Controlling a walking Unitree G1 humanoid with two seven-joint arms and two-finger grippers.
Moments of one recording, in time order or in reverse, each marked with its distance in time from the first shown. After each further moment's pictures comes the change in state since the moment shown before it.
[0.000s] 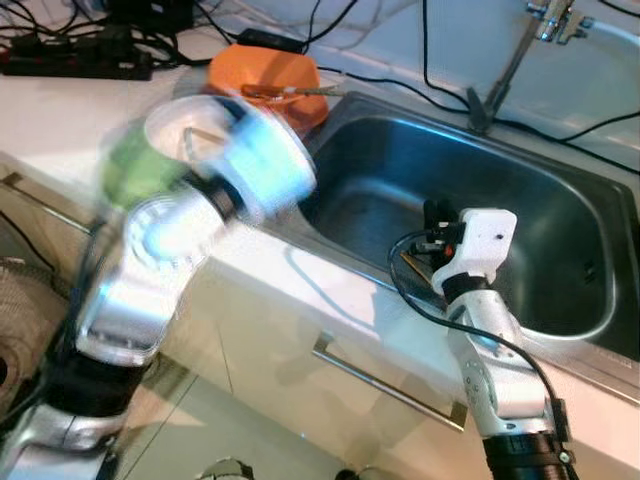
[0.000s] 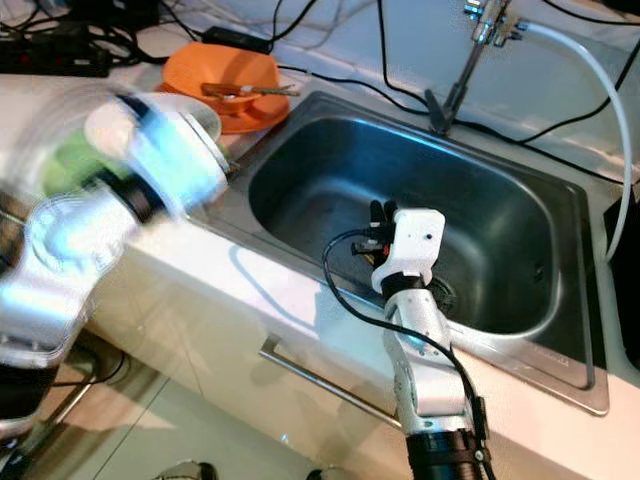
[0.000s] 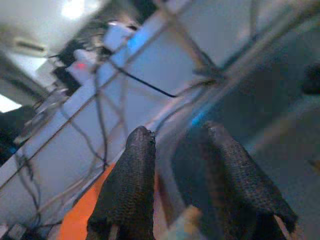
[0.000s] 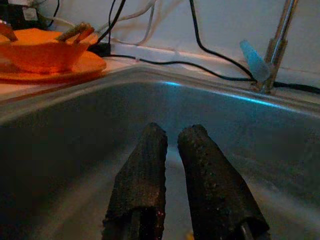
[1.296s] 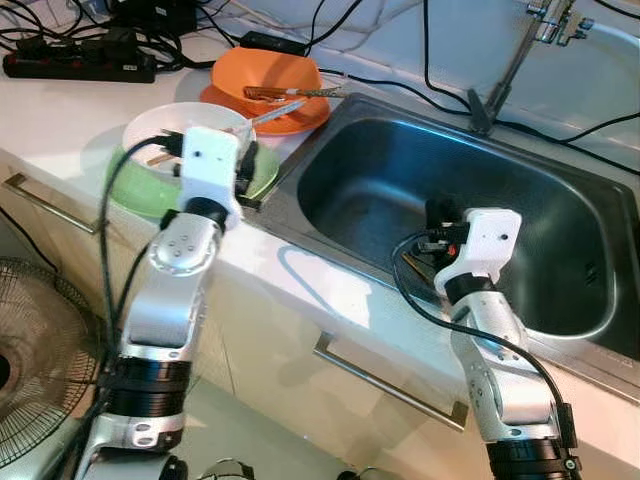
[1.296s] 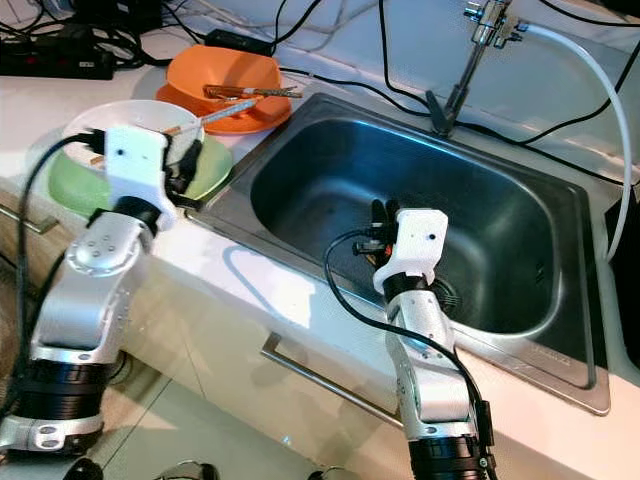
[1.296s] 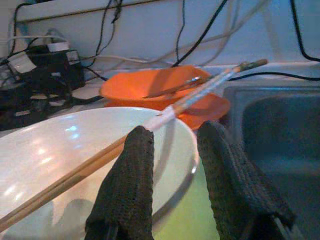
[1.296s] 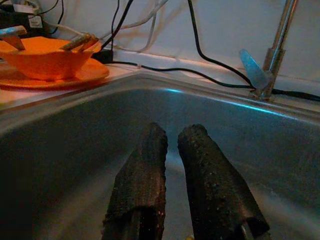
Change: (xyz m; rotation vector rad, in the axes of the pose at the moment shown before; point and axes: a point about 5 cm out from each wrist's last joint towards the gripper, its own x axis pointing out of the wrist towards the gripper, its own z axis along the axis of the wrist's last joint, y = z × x) left arm -0.004 -0.001 -0.069 -0.586 0.274 0.575; right arm -0.004 -0.001 0.008 -0.003 -0.015 0.005
